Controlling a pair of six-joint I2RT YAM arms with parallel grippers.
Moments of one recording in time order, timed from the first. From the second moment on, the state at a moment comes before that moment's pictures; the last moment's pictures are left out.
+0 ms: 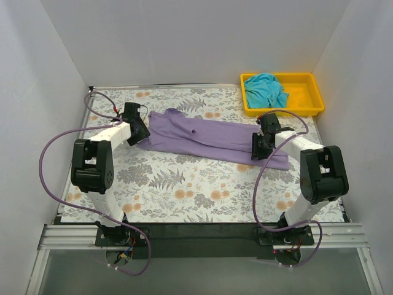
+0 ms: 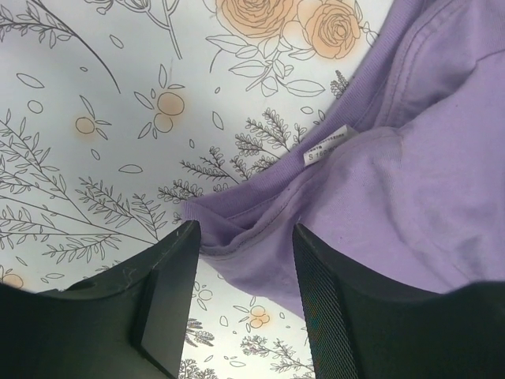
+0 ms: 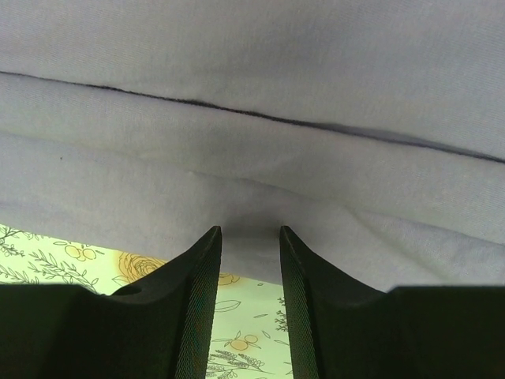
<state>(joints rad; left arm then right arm) -0.11 1.82 1.19 -0.39 -0.21 -0.62 0.21 1.66 0.98 -0.48 -0.05 0.22</state>
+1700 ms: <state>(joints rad) -0.08 1.70 1.19 -0.54 -0.22 -0.52 0.18 1.68 0.99 -0.45 -0.01 0.24</state>
